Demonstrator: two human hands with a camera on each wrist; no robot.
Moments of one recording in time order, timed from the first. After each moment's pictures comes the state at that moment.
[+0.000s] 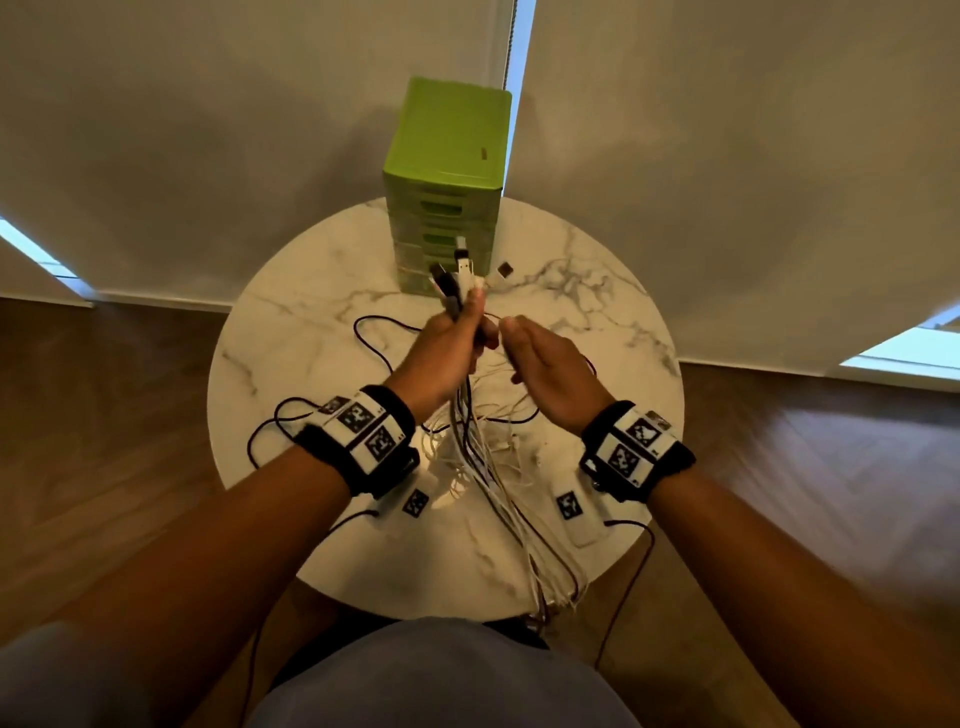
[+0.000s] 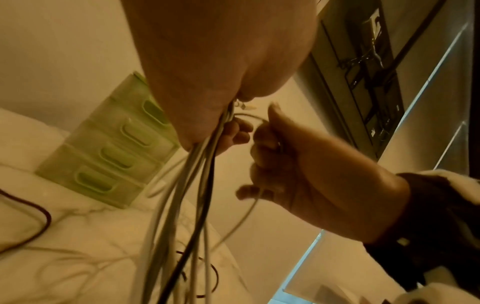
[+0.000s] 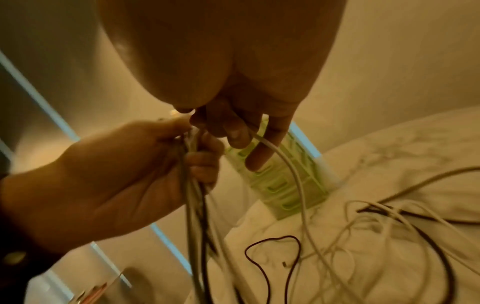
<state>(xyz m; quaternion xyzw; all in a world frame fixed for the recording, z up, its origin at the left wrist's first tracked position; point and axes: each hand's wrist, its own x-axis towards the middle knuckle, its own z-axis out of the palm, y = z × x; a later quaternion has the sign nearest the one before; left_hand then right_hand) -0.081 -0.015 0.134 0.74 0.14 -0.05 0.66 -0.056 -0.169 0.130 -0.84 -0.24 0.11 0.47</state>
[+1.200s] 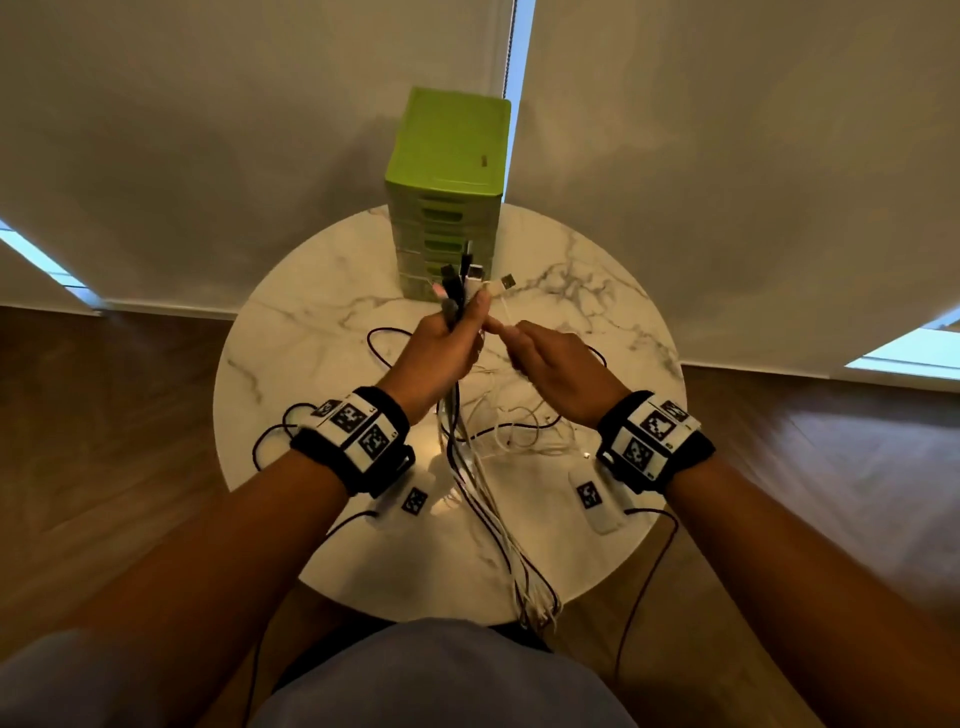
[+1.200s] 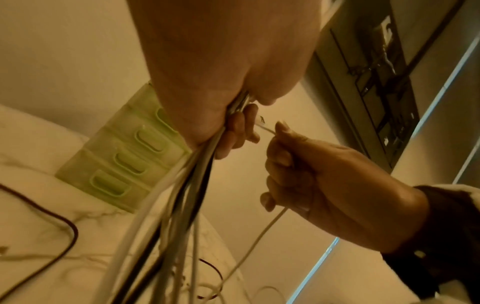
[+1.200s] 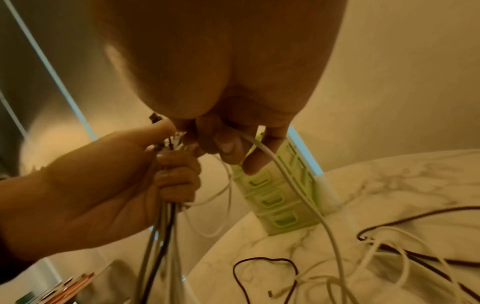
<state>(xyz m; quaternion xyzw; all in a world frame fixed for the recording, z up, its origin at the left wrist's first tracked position) -0.080 -0.007 0.133 0.71 0.13 -0.04 0.69 -0.045 -0.179 0.139 -0.88 -0.29 0.12 0.36</state>
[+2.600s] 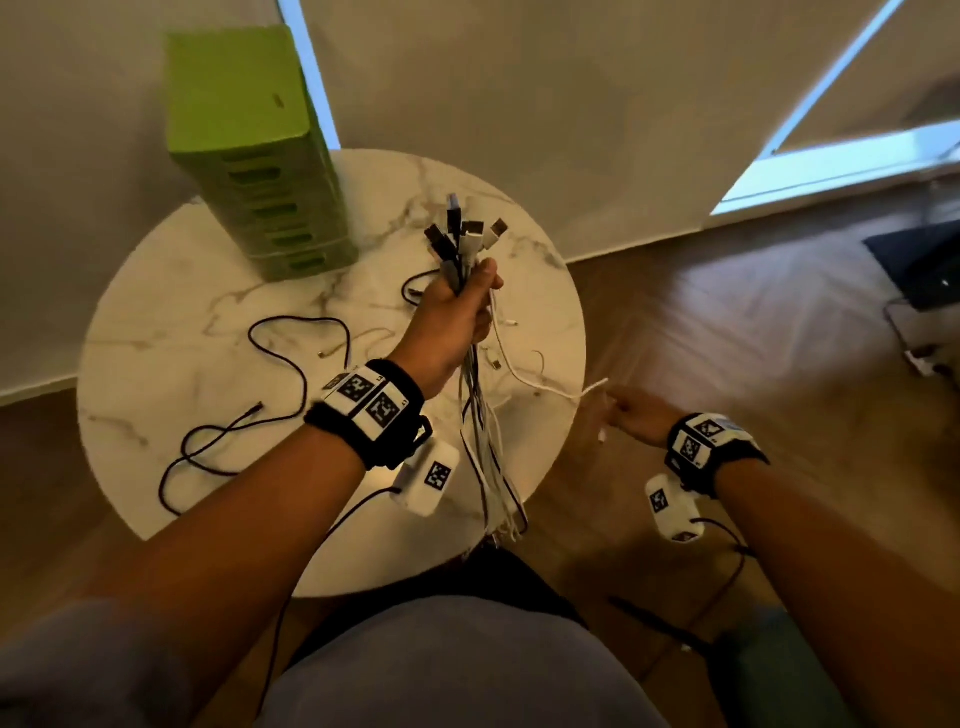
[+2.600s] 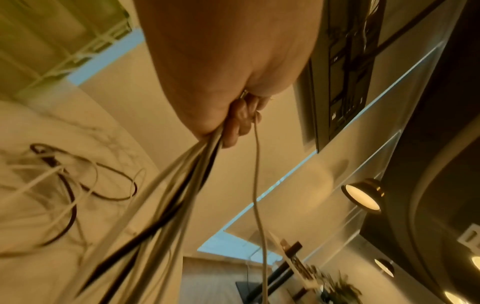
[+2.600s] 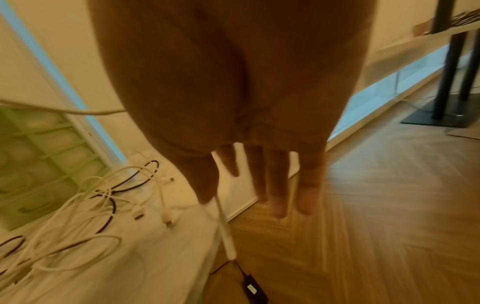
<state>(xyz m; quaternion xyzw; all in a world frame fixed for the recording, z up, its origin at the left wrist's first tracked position) -0.091 -0.136 0.119 0.62 0.02 -0.17 0.77 -0.172 -0.390 0.049 -0.88 0.13 0.34 0.31</state>
